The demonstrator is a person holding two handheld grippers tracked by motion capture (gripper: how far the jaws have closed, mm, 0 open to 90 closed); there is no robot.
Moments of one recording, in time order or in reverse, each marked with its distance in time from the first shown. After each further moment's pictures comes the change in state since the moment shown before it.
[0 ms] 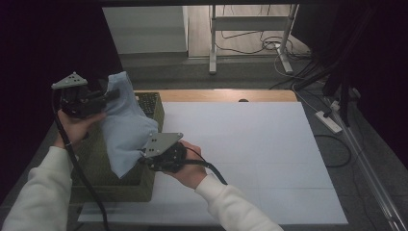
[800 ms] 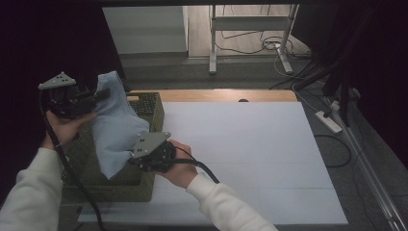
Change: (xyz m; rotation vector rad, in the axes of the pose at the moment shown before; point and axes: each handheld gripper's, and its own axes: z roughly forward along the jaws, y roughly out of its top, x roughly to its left) left arm 0.013 -0.003 -0.017 -0.003 0.032 -0.008; right arm 0.003 0.013 0.019 -0.005 0.025 -0.013
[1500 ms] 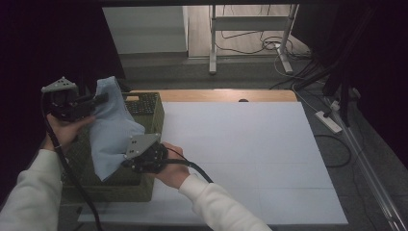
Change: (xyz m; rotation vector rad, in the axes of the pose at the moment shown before) left arm 0.015 -0.016 0.009 0.042 0.017 -0.028; right arm 0.000 -0.006 0.027 0.017 0.033 0.020
